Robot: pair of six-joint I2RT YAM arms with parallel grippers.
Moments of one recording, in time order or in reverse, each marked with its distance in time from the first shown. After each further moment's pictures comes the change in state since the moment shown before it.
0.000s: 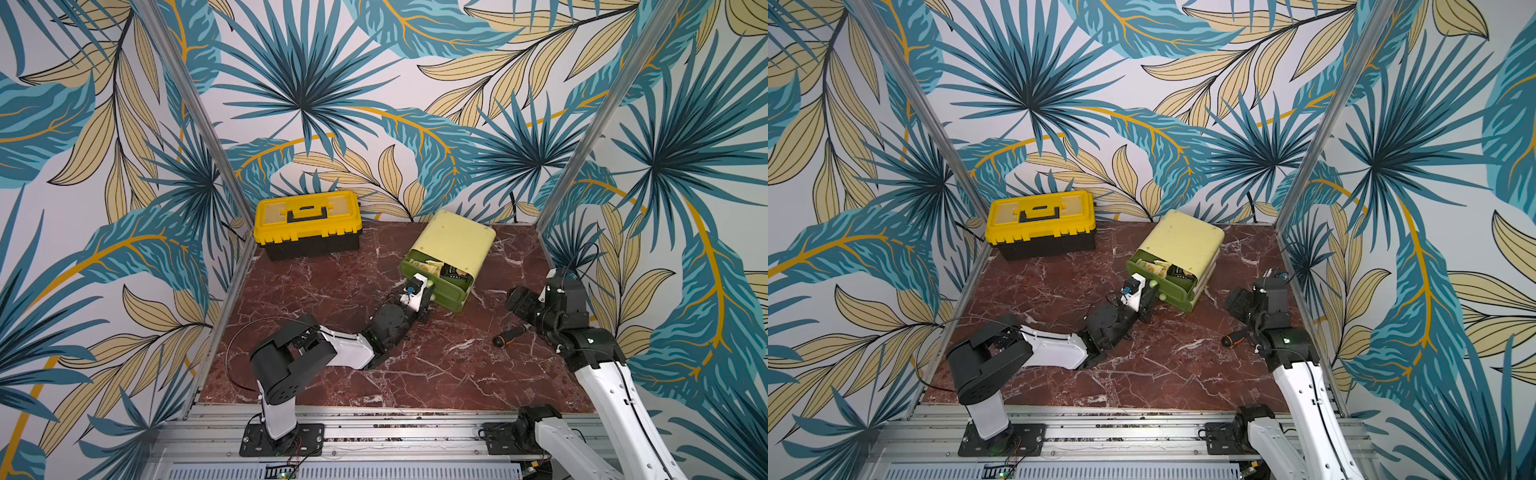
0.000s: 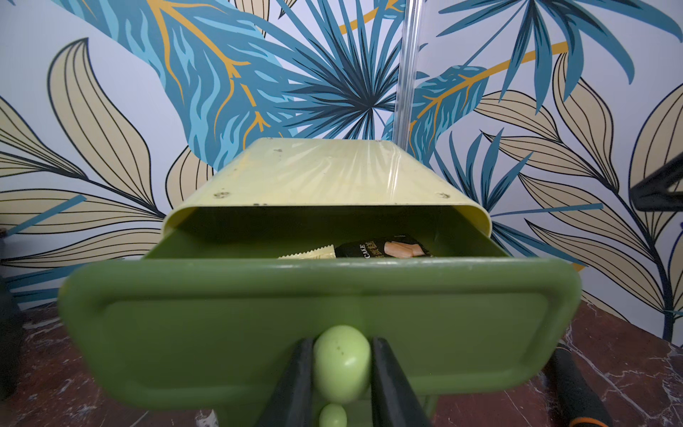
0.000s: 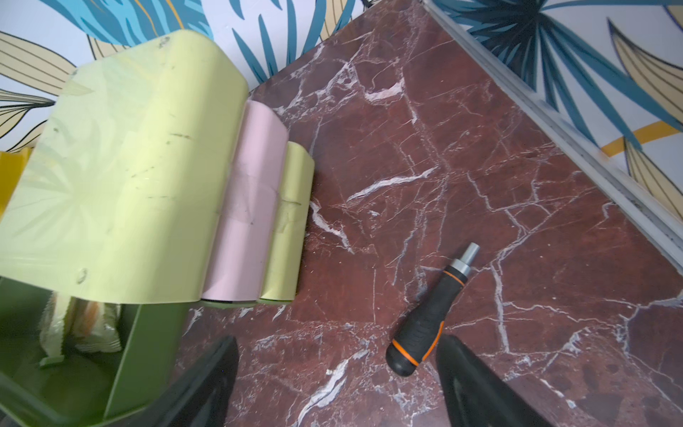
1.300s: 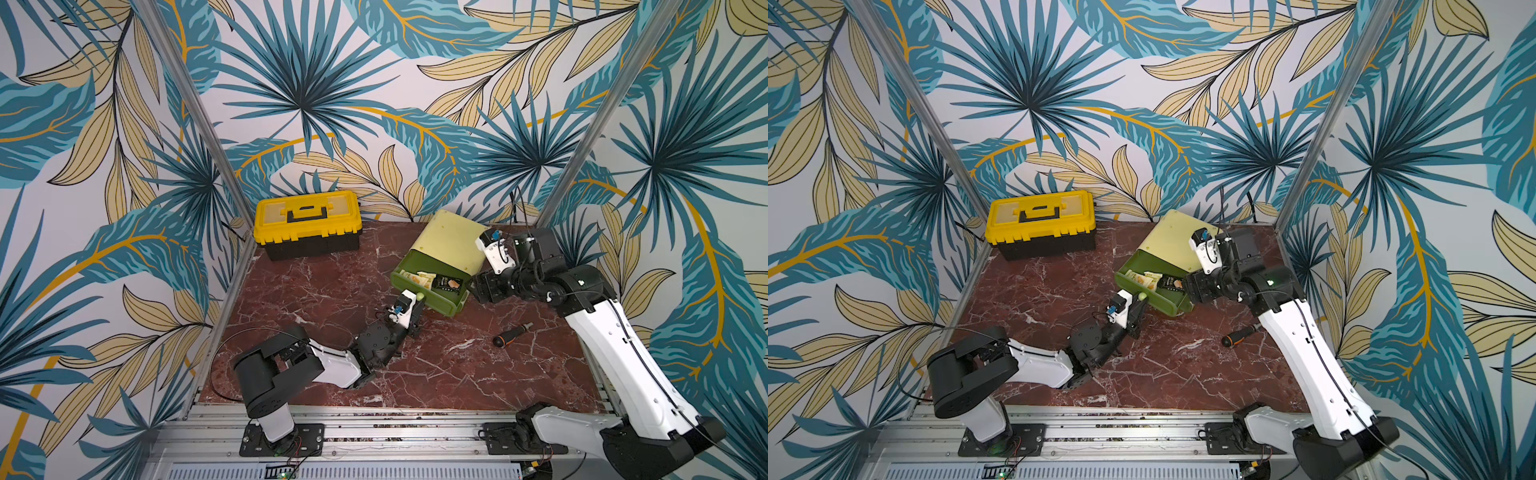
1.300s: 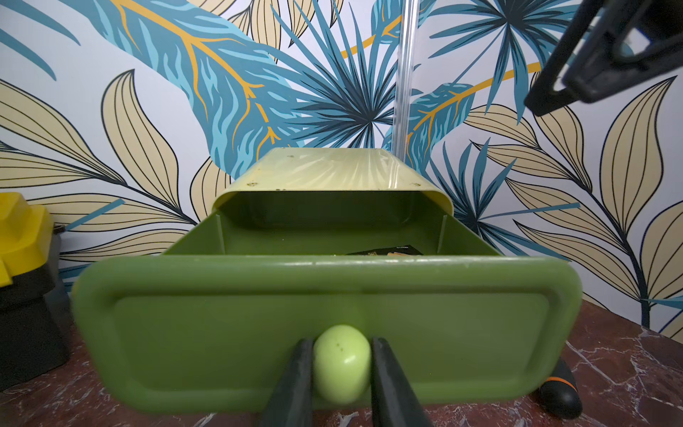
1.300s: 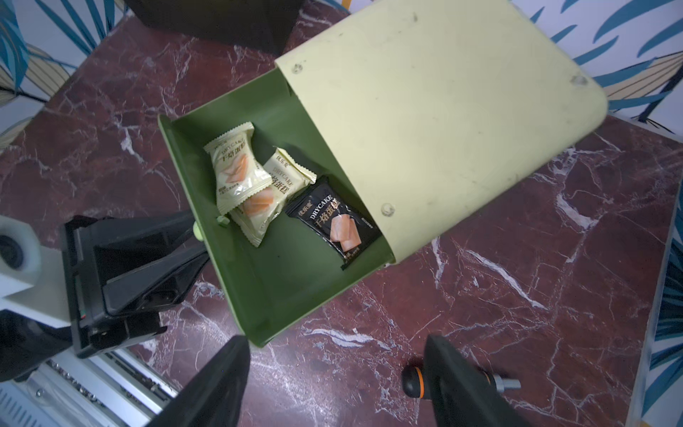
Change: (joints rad) left arm -0.066 -0.100 -0.200 0.150 -0.079 0.041; right arm 0.309 0.396 0.585 -0.336 -0.210 -0.653
